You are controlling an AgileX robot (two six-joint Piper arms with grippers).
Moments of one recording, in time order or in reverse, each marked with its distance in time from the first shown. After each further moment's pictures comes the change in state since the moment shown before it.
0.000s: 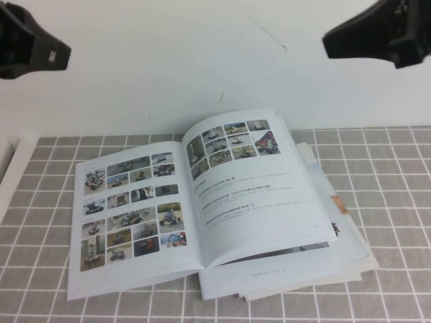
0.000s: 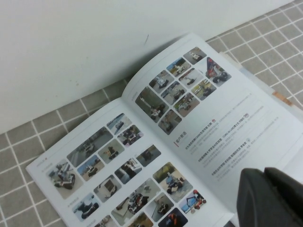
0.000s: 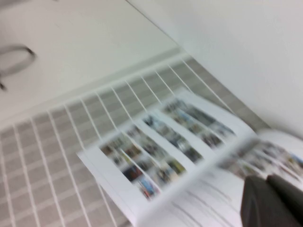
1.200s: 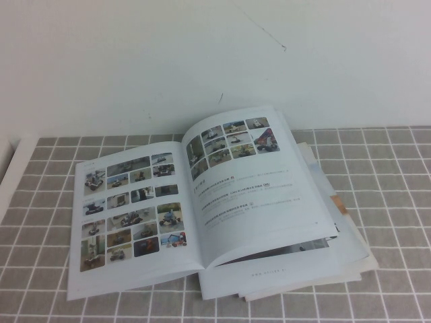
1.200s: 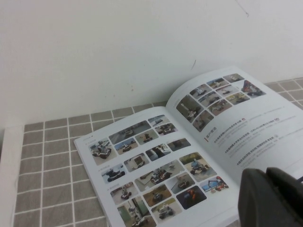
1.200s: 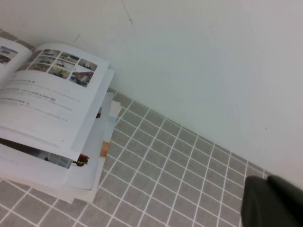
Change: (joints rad) right arm 0.000 -1.124 0.556 -0.910 -0.006 0.589; left arm 0.000 -0.986 0.995 0.102 -0.467 -0.162
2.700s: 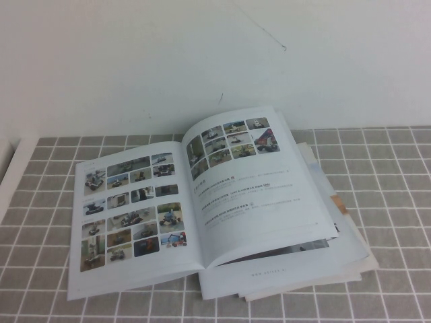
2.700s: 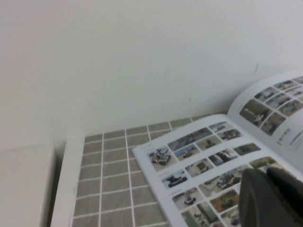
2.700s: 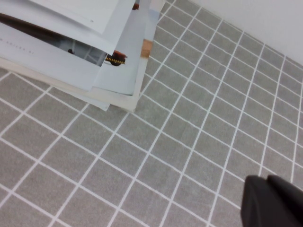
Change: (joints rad) right arm 0.000 -0.190 0.668 -0.005 -0.293 0.002; left arm 0.003 -0.170 0.342 0.132 -0.344 0.007
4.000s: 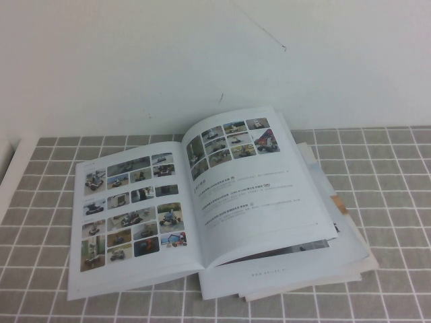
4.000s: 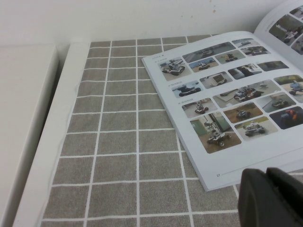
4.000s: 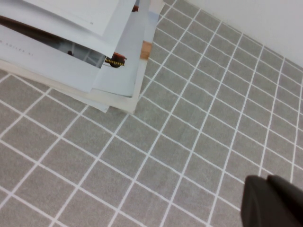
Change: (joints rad) right arm 0.000 0.000 0.000 0.000 -0.006 0.000; left arm 0.044 -0.125 0.264 0.124 0.037 -0.216
